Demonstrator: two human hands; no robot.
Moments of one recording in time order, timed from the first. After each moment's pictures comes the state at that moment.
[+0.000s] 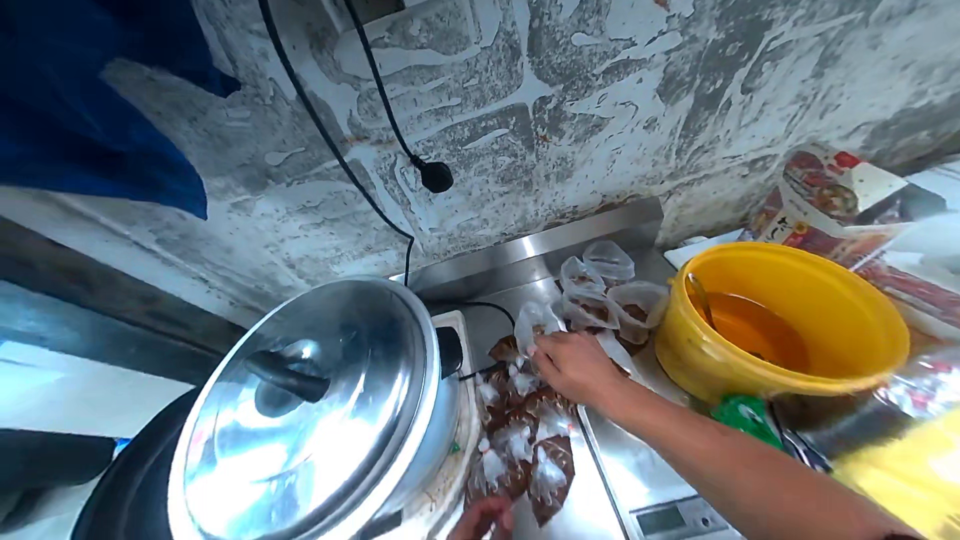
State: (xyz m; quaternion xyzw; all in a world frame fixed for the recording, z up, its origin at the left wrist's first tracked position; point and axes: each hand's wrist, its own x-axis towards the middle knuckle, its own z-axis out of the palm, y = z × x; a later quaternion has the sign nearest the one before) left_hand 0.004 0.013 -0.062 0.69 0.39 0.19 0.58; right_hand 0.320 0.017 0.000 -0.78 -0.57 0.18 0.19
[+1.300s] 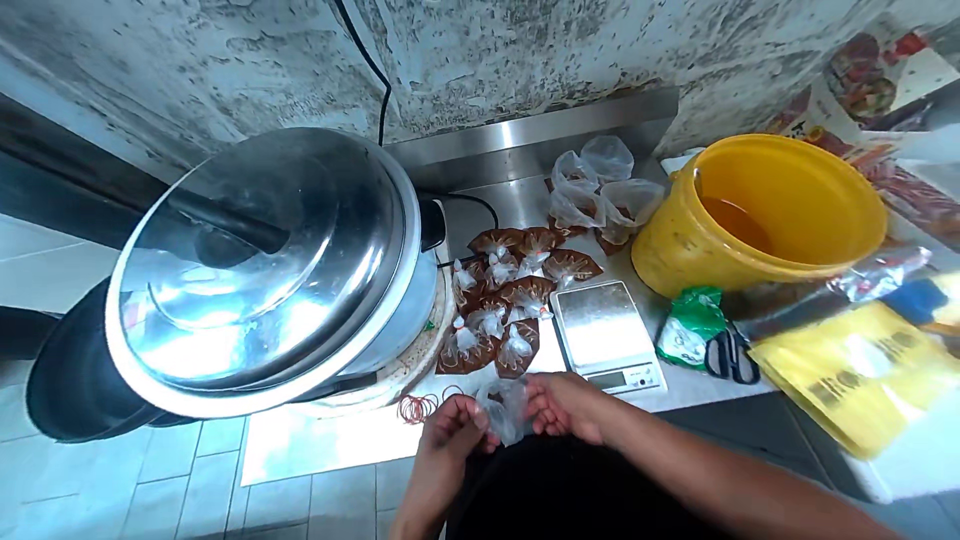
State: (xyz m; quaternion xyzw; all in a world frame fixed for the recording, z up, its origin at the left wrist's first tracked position) left_hand -0.032 -0.014 -0.070 0.48 0.32 0.19 0.79; right_hand 0.192 -0.107 -0.092 -0.60 0.00 0.73 0.32
